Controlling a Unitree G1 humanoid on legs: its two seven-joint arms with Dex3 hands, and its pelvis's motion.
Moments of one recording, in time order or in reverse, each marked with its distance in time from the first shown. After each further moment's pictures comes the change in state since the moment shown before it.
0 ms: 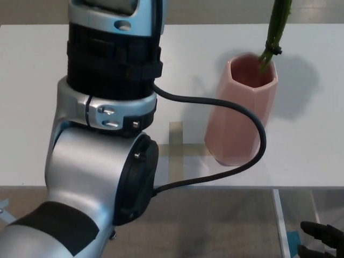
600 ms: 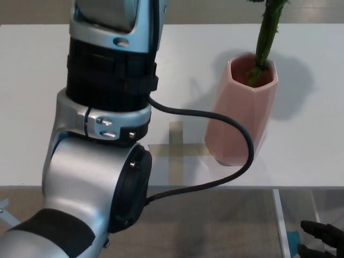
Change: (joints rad) left_arm 0.069 0.014 -0.040 -0.013 -0.024 -0.002 0.018; right_arm -0.001 0.000 0.000 -0.004 0.000 0.000 0.000
